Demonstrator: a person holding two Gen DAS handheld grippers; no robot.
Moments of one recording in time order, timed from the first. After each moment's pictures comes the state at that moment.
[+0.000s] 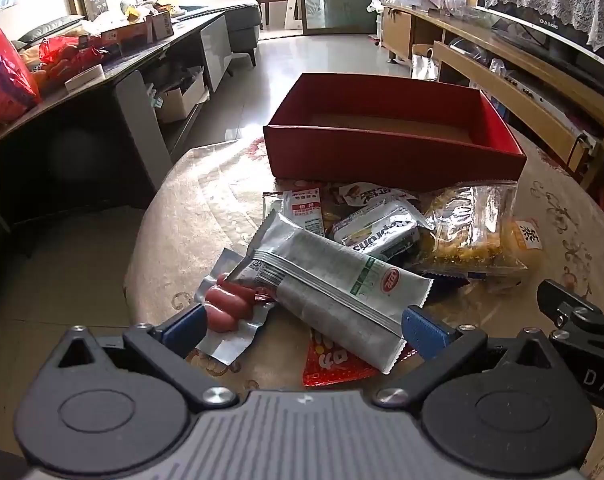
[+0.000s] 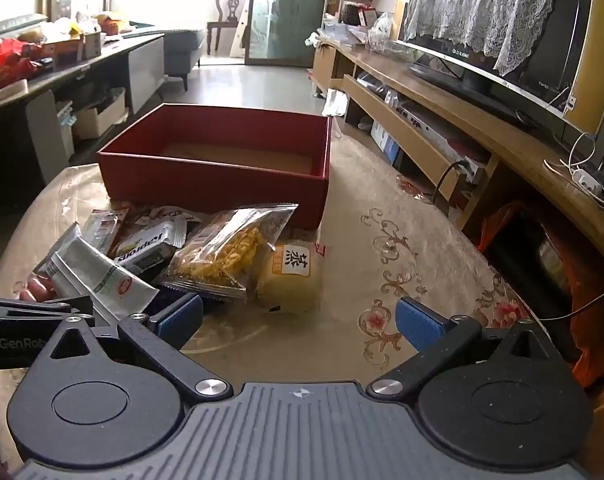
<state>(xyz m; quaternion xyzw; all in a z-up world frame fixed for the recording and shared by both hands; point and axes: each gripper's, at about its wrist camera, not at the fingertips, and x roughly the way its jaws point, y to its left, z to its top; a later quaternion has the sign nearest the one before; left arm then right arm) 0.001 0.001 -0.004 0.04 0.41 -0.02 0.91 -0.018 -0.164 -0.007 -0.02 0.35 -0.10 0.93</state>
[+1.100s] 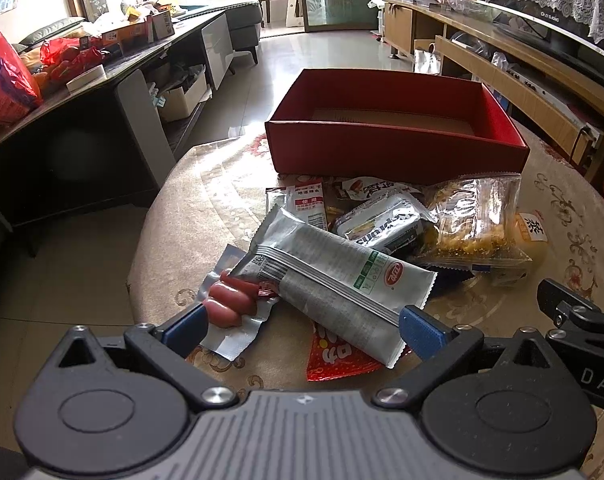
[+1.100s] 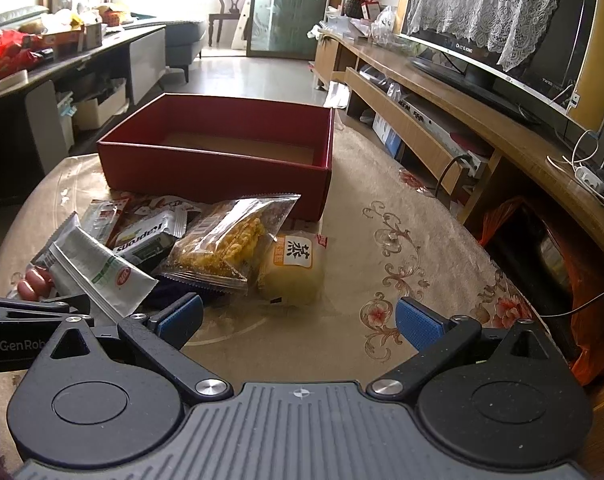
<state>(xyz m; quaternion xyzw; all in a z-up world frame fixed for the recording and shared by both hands) 0.001 -0.001 -0.008 0.05 0.42 -0.01 0.91 -0.018 -0.164 -0.011 -0.03 0.36 -0.10 0.93</state>
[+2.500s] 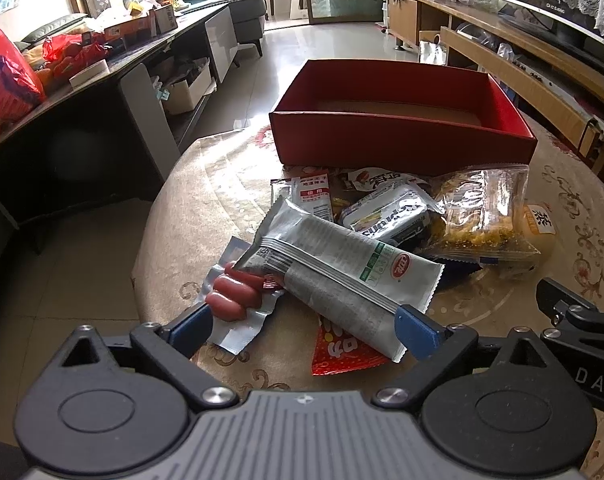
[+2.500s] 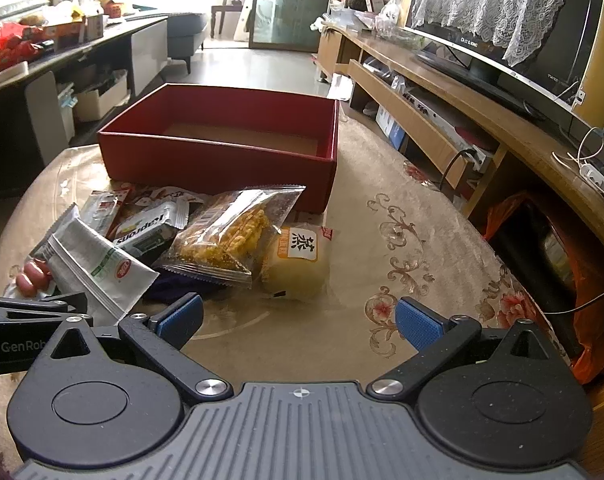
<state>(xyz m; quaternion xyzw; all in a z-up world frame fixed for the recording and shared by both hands) 0.004 -0.003 -0.010 0.06 0.43 0.00 0.90 -0.012 -0.161 -0.014 -0.03 0.37 -0.09 0.92</state>
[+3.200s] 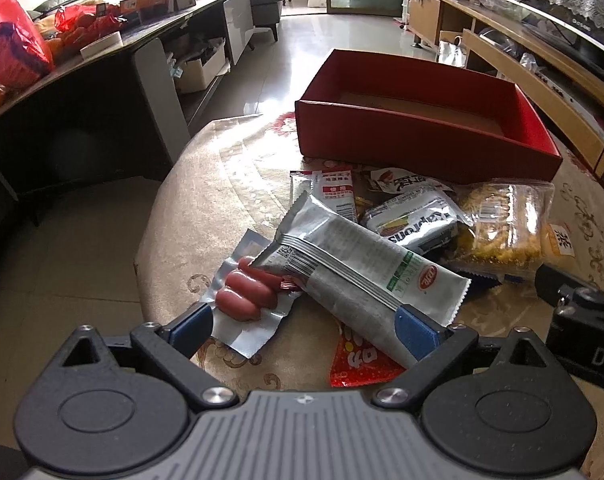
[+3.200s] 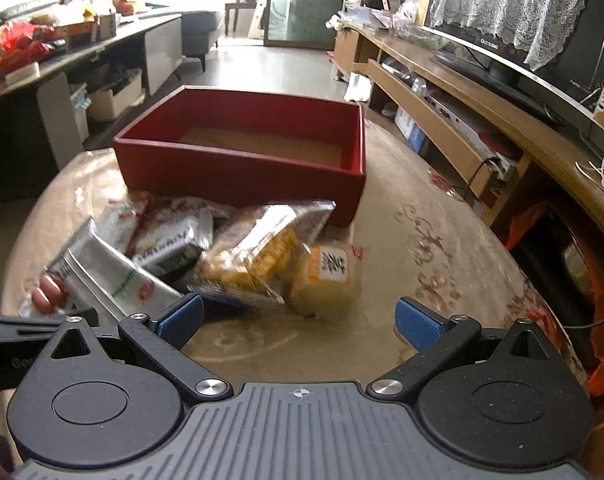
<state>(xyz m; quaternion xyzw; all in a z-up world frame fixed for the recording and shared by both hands) 0.022 0.016 -0.014 0.02 0.45 0.01 0.89 0.010 -0.152 -0.004 -0.02 0.38 -0.07 0.92</state>
